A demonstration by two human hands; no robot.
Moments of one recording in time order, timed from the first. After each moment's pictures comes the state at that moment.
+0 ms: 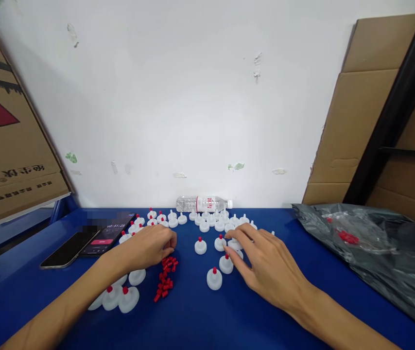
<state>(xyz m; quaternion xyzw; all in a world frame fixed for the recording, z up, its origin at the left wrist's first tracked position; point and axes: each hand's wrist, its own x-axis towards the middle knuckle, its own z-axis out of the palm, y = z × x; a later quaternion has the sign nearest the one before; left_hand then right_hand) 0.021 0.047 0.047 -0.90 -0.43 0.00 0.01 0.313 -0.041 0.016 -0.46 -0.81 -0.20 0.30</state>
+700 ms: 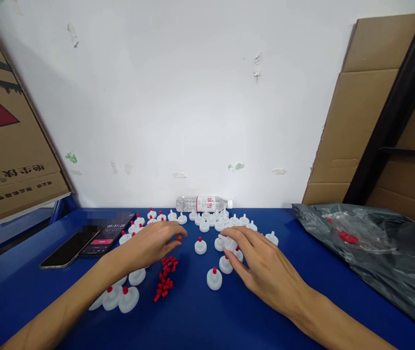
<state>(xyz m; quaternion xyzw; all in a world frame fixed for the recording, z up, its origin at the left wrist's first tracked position) 0.026 0.046 0.050 -0.93 -0.36 -0.09 0.00 0.310 -0.044 0.012 -0.45 -0.82 -0.13 0.33</state>
